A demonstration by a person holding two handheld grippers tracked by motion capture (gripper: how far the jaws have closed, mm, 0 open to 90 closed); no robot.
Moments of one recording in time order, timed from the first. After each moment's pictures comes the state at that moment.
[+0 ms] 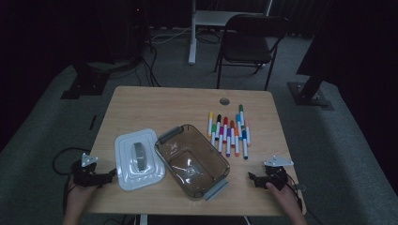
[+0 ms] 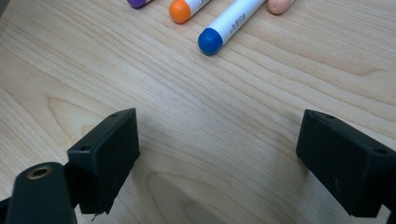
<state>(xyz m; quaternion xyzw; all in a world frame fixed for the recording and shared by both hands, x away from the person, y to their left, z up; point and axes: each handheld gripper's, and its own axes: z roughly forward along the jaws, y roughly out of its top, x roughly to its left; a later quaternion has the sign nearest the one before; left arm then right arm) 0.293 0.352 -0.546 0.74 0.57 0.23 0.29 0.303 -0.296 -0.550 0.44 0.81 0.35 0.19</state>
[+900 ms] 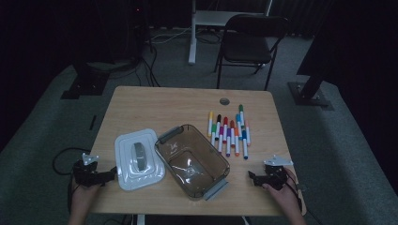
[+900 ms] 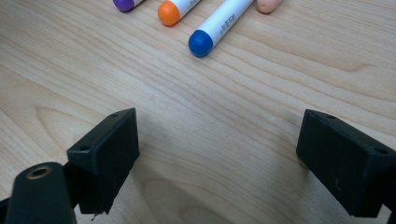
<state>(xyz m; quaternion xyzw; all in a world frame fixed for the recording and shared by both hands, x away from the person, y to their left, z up) 0.294 0.344 -0.546 0.71 0.60 0.24 0.28 0.304 -0.294 -0.550 0.46 0.79 0.34 0.19</state>
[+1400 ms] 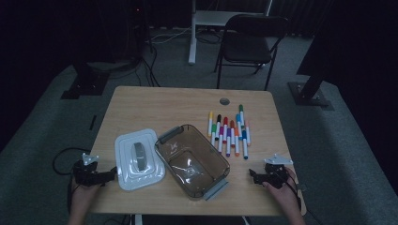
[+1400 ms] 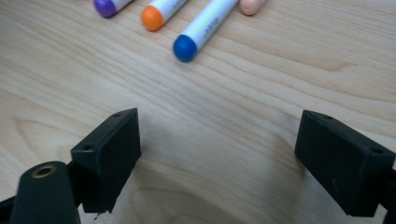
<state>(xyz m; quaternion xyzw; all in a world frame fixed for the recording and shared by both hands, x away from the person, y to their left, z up) 0.294 0.344 -0.546 0.71 0.60 0.24 0.28 0.307 -0.293 -0.548 0.48 0.78 0.33 0.21</state>
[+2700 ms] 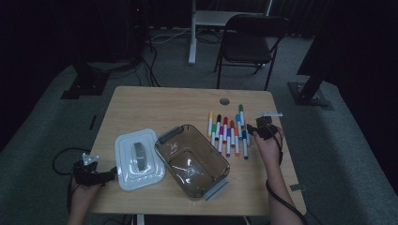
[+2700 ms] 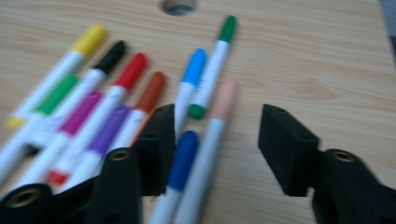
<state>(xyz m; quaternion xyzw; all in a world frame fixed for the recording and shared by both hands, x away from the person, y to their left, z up) 0.294 0.345 -0.546 0.71 0.60 0.24 0.28 0.448 -0.267 -0.488 0.57 0.71 0.32 0.24</state>
